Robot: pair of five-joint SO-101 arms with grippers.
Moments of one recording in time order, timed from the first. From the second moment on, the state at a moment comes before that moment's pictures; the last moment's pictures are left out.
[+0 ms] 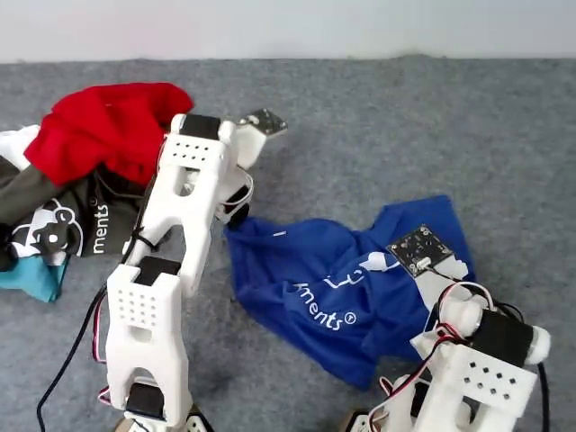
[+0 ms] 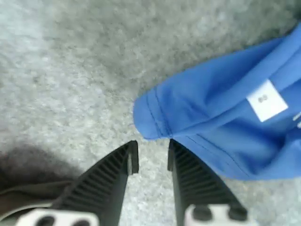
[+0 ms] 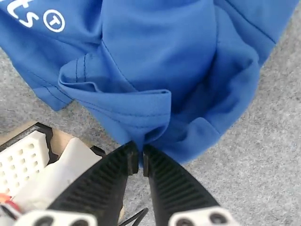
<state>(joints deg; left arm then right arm) 8.4 37.4 -29.3 99.2 -25.1 19.3 -62.2 49.2 100.5 52.6</state>
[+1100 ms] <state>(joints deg) 9.5 51.8 -52.7 89.5 -10.2 19.3 -62.2 49.2 98.5 50.5</state>
